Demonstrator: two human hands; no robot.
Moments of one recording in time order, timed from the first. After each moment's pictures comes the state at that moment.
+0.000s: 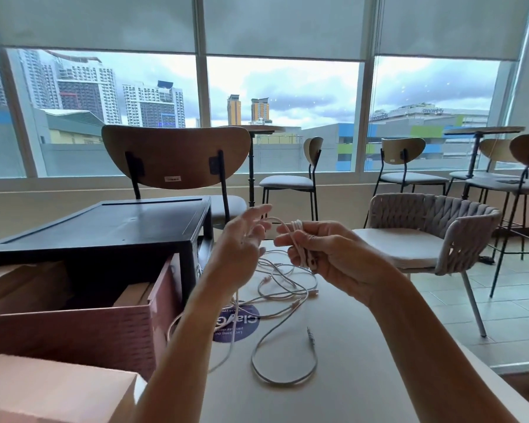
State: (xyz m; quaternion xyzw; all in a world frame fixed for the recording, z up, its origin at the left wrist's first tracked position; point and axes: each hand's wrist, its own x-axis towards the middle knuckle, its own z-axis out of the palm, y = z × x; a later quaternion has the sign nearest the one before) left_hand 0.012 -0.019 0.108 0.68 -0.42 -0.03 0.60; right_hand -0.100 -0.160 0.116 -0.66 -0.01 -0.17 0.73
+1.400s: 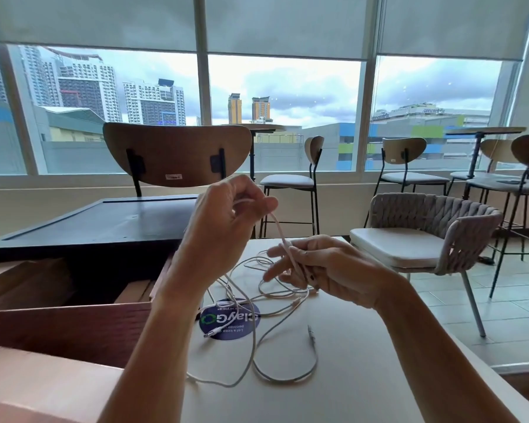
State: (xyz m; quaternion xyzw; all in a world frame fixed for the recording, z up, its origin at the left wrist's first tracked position) left_hand -0.001 0.010 0.148 0.64 -0.50 0.19 0.54; right_hand -0.104 -0.155 0.112 -0.75 -0.02 -0.04 0.66
